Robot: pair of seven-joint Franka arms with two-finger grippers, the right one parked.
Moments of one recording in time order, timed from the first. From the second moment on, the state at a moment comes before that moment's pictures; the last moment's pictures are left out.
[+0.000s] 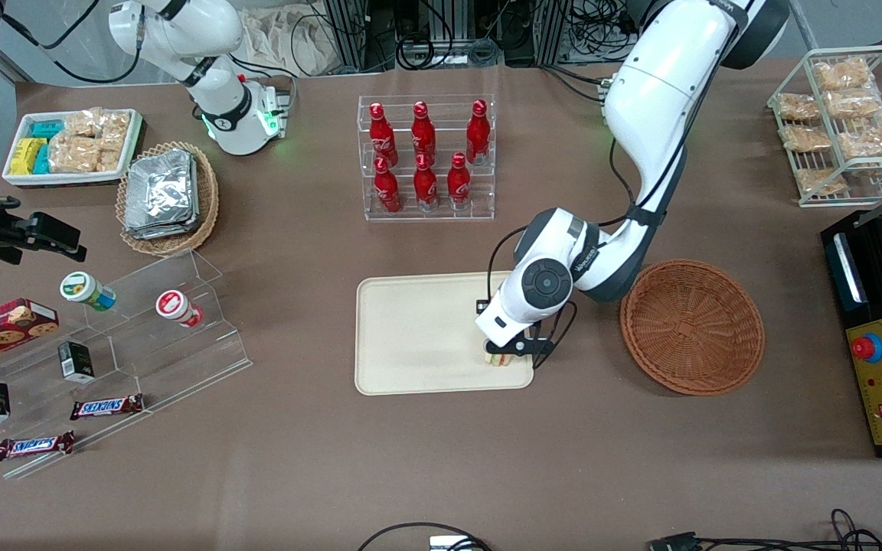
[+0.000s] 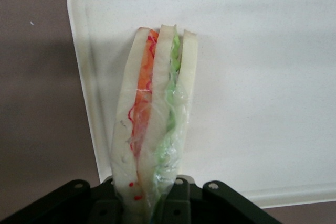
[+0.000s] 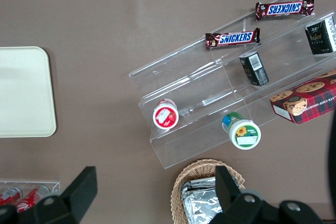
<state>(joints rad) -0.48 0.70 -0.13 -1.56 -0.12 2.14 -0.51</state>
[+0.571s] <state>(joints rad) -0.47 0.66 -0.13 -1.52 -0.12 2.07 -0.51</state>
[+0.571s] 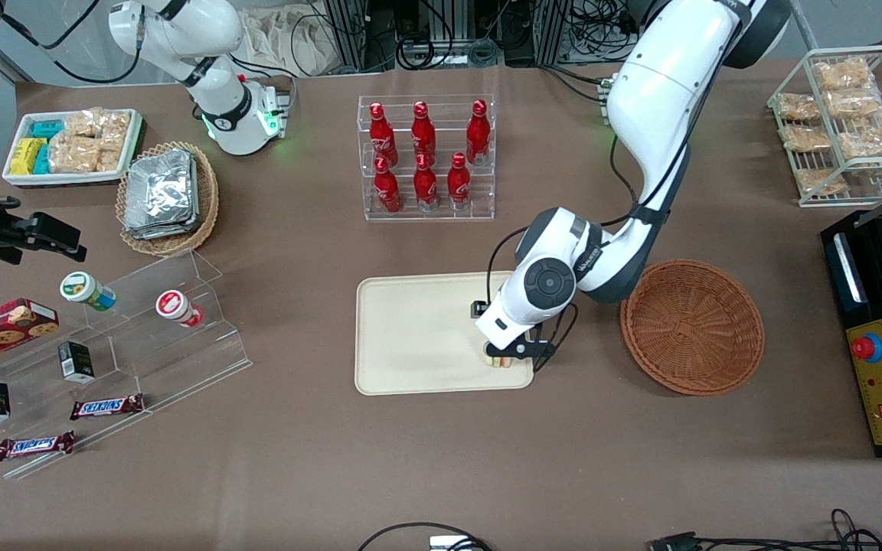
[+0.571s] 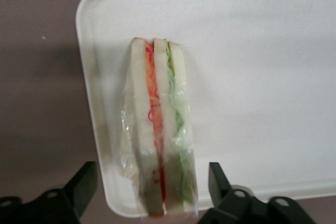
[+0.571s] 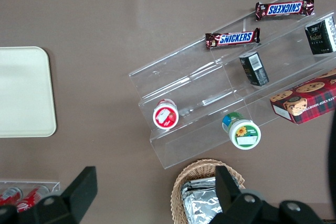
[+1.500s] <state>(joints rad) -0.31 0.12 -0.09 -1.95 -0.12 1.94 -0.44</state>
